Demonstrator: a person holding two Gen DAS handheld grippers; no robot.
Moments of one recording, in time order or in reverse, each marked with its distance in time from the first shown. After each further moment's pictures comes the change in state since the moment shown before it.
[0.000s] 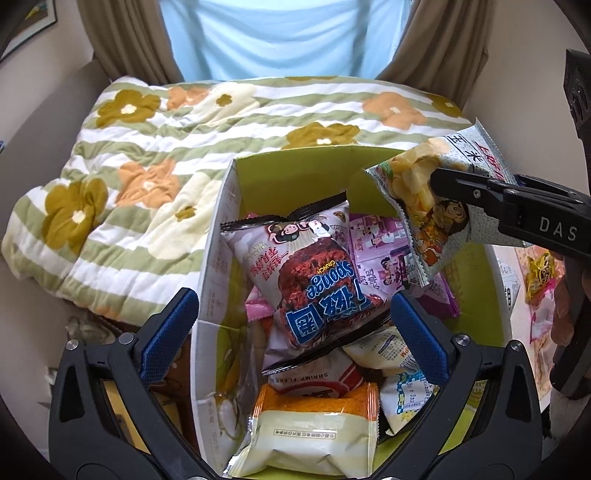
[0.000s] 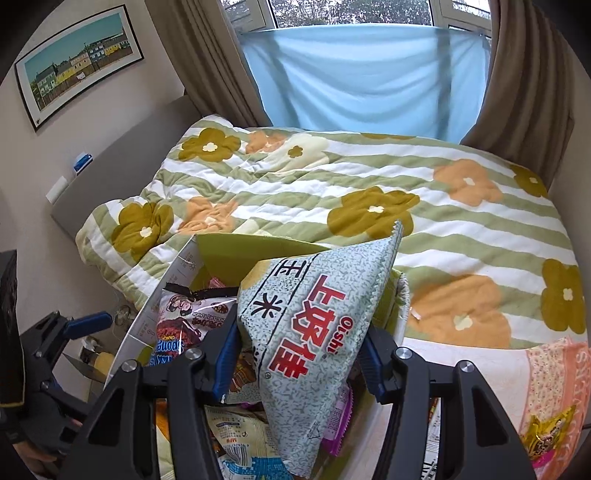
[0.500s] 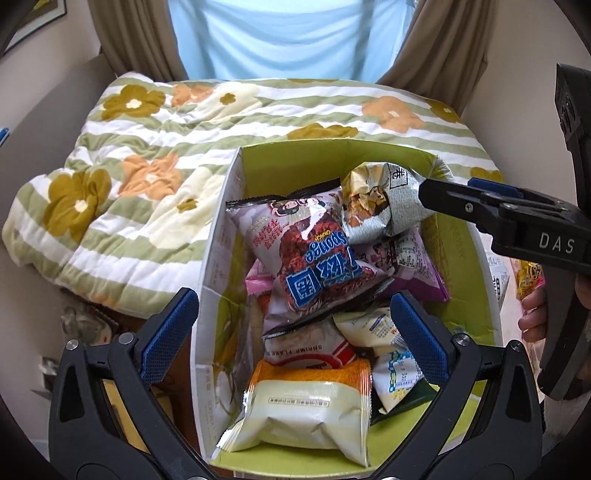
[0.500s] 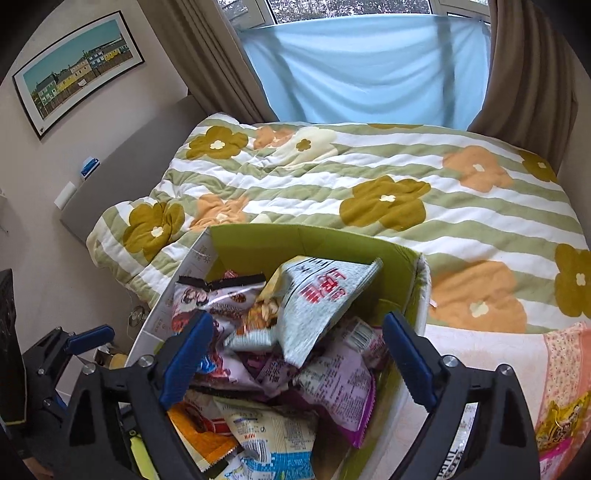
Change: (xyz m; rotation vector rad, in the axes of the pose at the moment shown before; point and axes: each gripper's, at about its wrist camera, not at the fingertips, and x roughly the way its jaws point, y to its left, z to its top) left arm -0.024 0.002 -0.021 -0.027 -0.013 -0.016; right arm -0.009 0.008 -0.018 0.022 0.008 0.028
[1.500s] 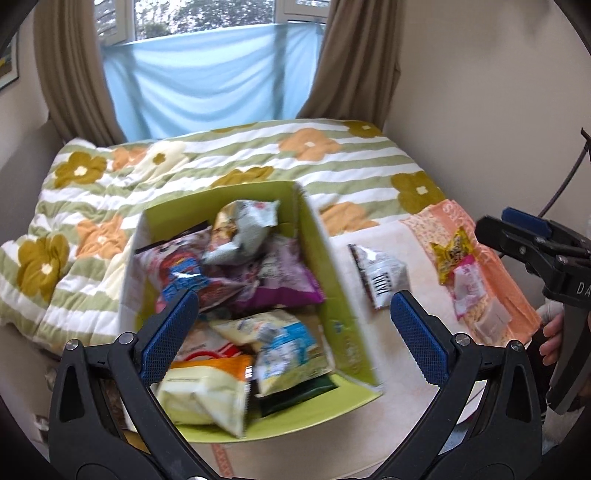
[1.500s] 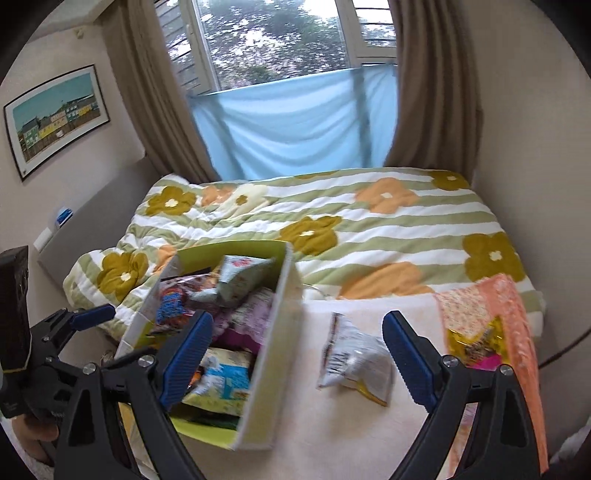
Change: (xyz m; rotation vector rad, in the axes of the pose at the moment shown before) left arm -0.080 -0.119 -0.026 0.195 -0.168 -0.176; right arm -0.181 -0.056 -0.098 0.142 -0.233 -0.233
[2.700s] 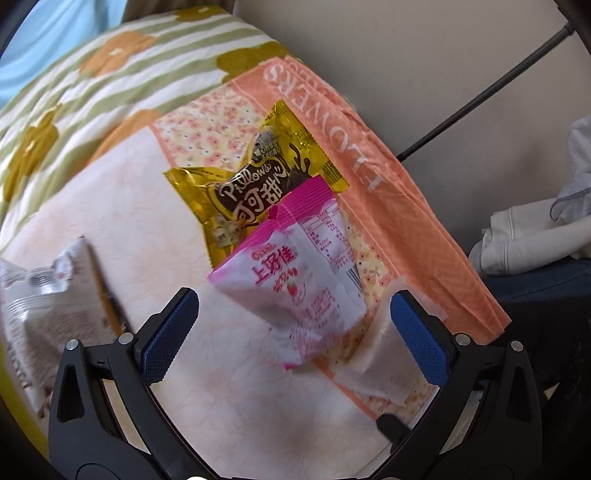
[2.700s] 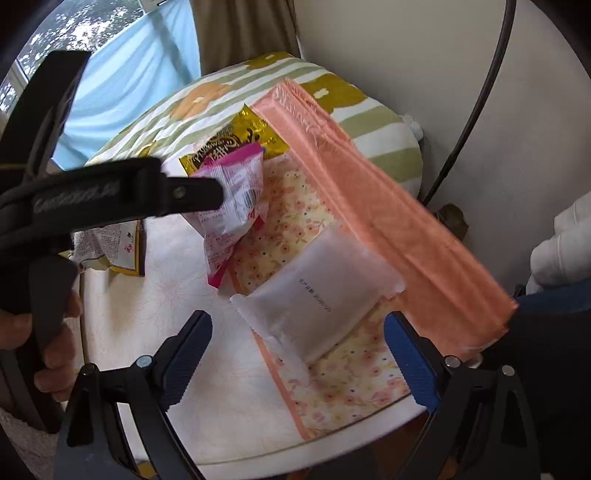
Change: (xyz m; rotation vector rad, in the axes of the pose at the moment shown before) left arm 0.249 -0.291 -0.020 0.226 0.456 -0.415; right arm 0.008 -0.198 -0.177 0.460 0.303 -0.361
